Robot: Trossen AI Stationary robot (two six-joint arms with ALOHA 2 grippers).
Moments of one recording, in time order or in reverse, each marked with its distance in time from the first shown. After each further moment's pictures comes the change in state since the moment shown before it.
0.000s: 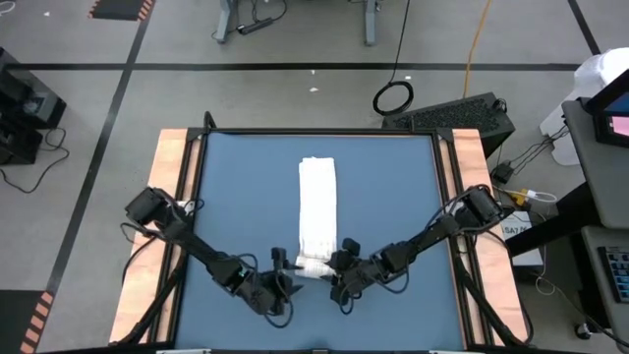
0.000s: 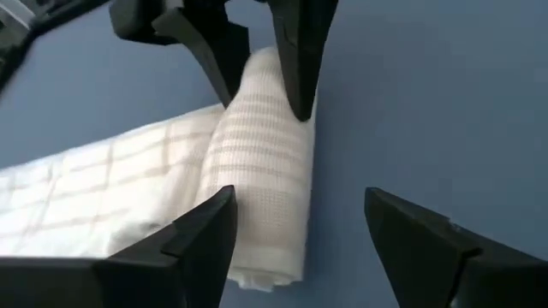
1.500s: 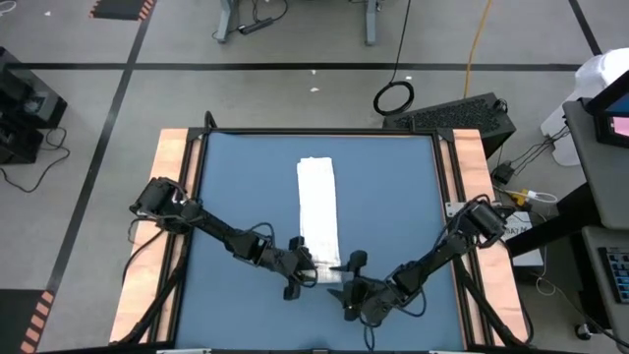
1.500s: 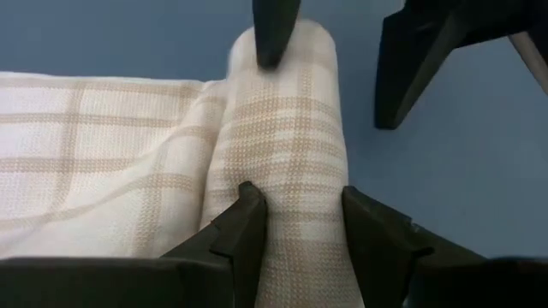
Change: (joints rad) left arm 0.269 0.053 0.005 0.032 0.578 -0.229; right arm 0.187 0.009 -0.003 0.165 0.421 -0.515
